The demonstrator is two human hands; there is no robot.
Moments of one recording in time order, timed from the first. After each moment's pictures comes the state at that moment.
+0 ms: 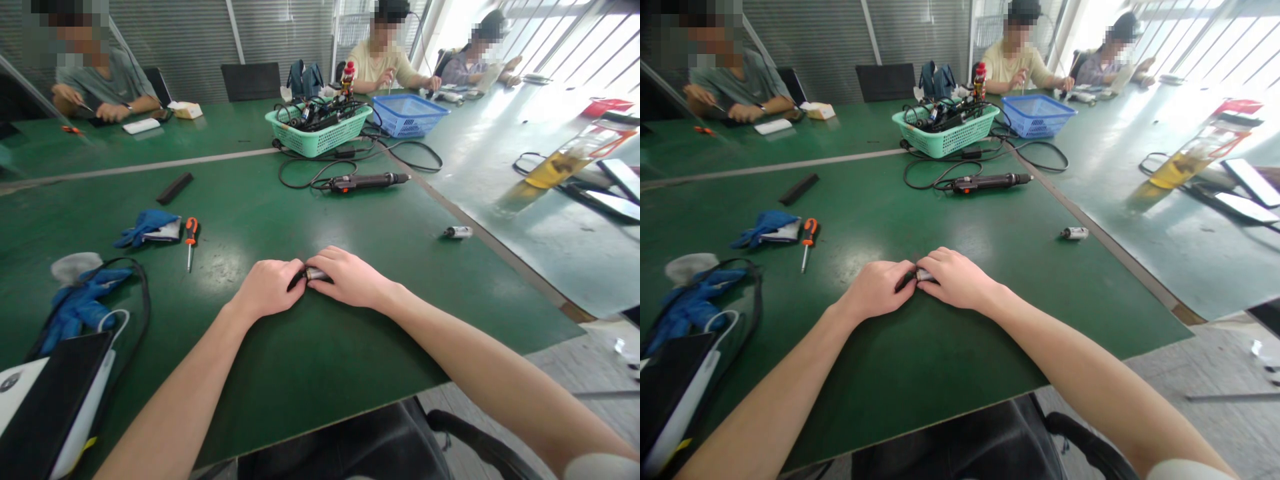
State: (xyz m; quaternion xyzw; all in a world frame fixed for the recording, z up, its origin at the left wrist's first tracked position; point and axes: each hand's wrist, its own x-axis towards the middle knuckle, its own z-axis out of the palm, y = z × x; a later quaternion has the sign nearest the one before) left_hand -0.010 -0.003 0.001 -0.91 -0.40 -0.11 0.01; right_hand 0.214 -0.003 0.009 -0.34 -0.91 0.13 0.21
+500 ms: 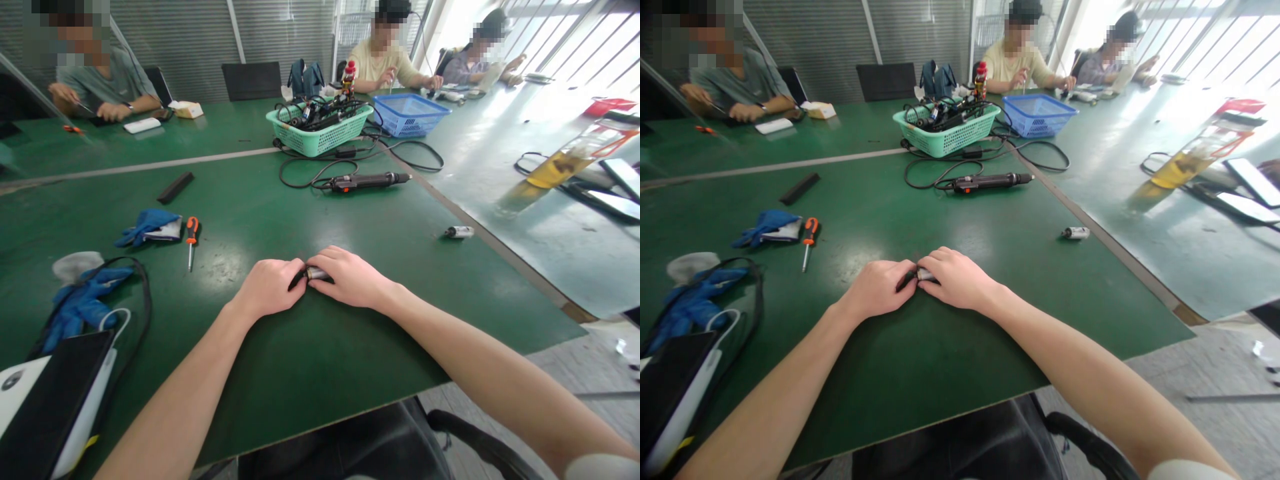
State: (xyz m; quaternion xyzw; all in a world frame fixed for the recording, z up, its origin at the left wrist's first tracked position) left_hand -0.011 -0.002 -0.001 -0.91 -0.40 -0.12 0.01; right_hand 0.212 -0.006 0.010 -0.36 -0.90 0.13 0.20
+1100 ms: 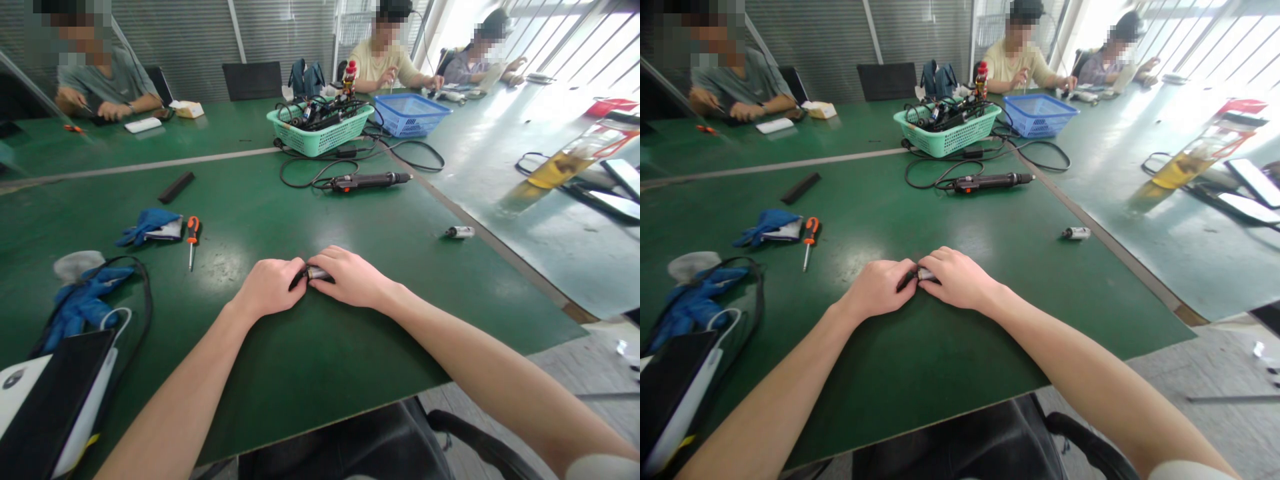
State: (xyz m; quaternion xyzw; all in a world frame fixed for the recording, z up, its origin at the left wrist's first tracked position) left_hand -0.011 -0.003 -0.001 -0.91 -0.40 -0.12 0.01; right_hand 0.211 -0.006 0.011 -0.36 -0.90 0.13 0.20
